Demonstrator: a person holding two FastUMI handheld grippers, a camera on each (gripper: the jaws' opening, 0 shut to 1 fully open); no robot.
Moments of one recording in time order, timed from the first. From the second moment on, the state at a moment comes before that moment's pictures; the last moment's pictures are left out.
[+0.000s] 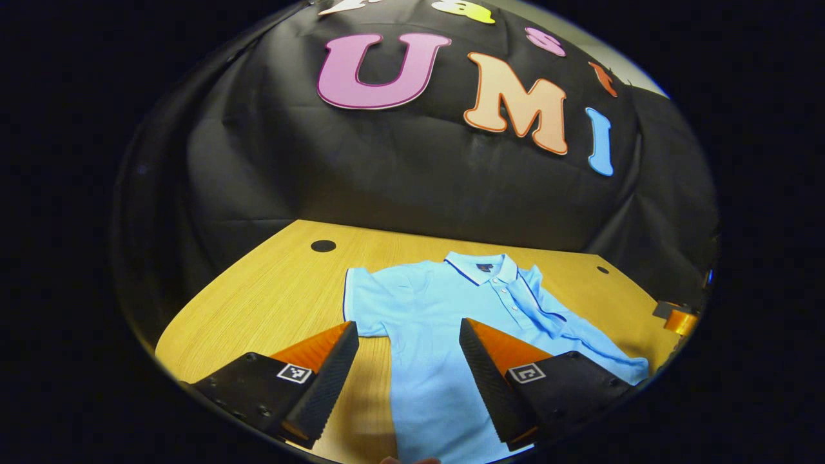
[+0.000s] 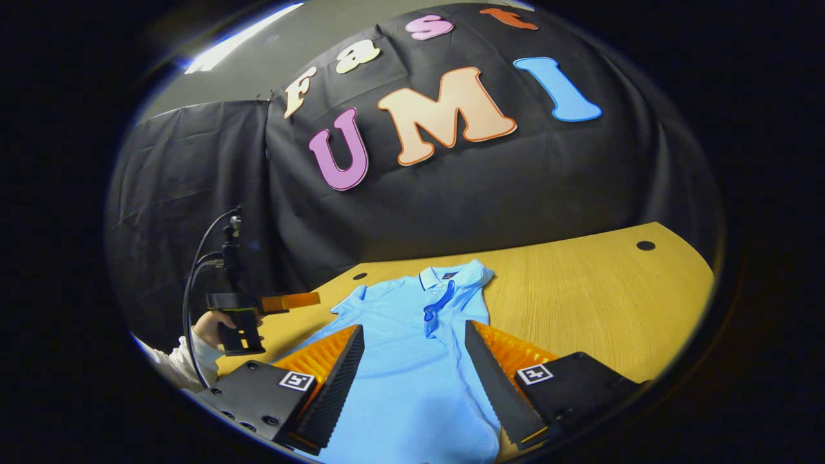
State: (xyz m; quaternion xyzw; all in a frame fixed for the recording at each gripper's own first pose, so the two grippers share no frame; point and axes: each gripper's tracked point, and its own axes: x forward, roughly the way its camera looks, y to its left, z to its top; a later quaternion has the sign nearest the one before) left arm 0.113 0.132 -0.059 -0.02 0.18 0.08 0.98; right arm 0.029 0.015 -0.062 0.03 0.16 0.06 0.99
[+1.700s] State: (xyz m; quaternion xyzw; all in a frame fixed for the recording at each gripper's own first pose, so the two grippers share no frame) left arm 0.179 0.180 -0.135 -0.01 0.29 0.13 0.95; right arm 0.014 -0.012 -0.069 0.03 0.16 0.03 0.99
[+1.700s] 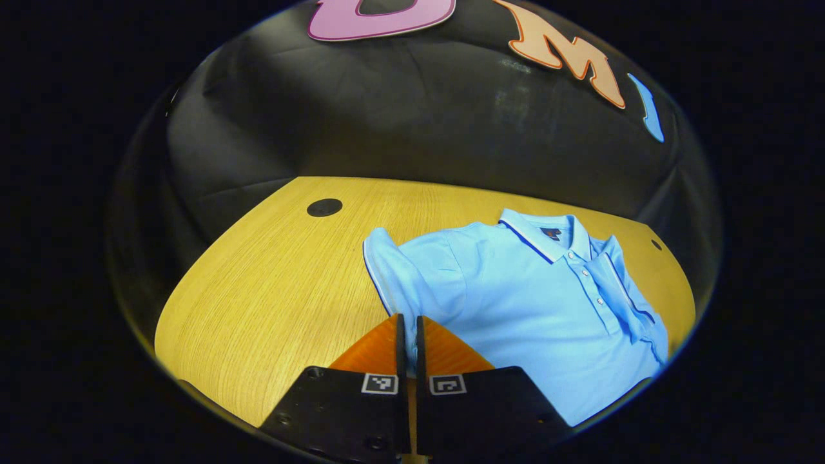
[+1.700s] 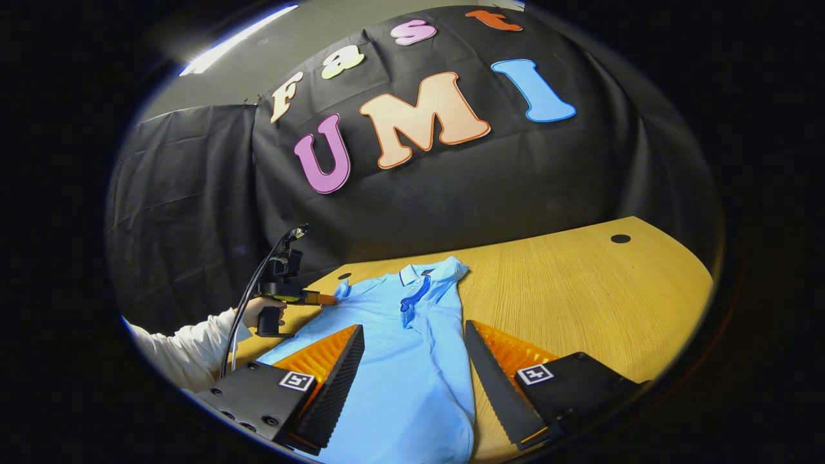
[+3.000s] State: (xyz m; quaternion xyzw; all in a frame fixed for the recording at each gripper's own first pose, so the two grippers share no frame) left arm 0.183 -0.075 -0.134 0.25 0.26 -0.16 0.92; right arm 0.017 -0.024 -0.080 0.03 0.18 0.01 0.98
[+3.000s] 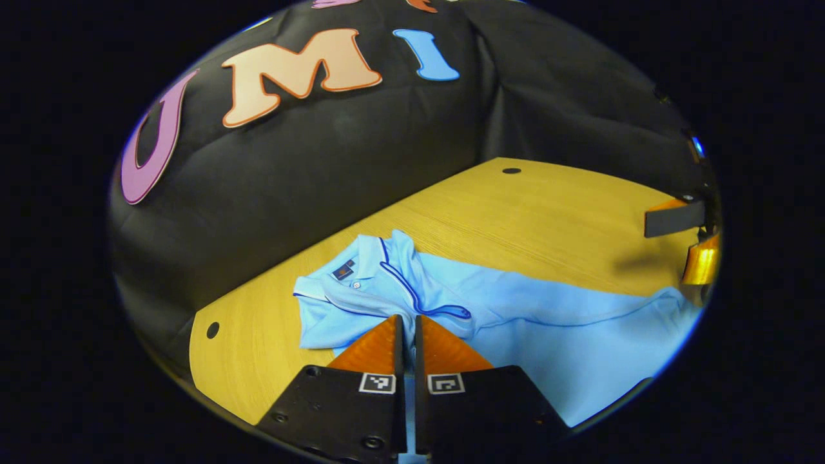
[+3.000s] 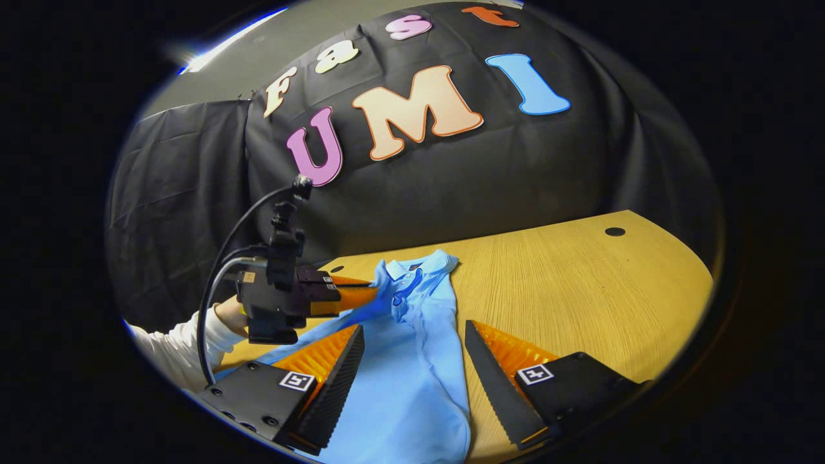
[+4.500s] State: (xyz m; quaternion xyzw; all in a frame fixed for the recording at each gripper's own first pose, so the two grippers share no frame) left arm -0.156 0.020 -0.144 0.09 0.24 0.01 0.97; right arm -0.163 -0.008 -0.147 -0.12 0.28 -0.06 0.95
